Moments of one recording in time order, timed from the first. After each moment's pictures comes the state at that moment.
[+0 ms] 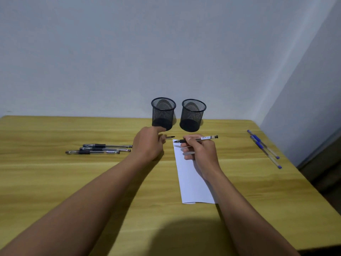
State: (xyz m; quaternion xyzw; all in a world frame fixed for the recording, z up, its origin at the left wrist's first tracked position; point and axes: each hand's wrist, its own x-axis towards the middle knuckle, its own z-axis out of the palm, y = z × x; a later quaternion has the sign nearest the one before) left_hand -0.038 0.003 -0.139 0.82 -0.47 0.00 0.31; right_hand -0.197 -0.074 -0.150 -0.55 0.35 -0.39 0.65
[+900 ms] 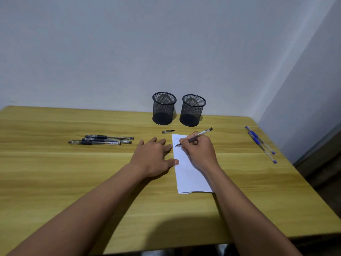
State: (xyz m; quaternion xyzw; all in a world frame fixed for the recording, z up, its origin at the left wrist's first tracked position) left_hand -0.079 0.053 -0.136 0.80 -0.58 -0.09 0.09; right_hand -0.207 -0.071 -0.160 -0.72 0.39 -0.33 0.47
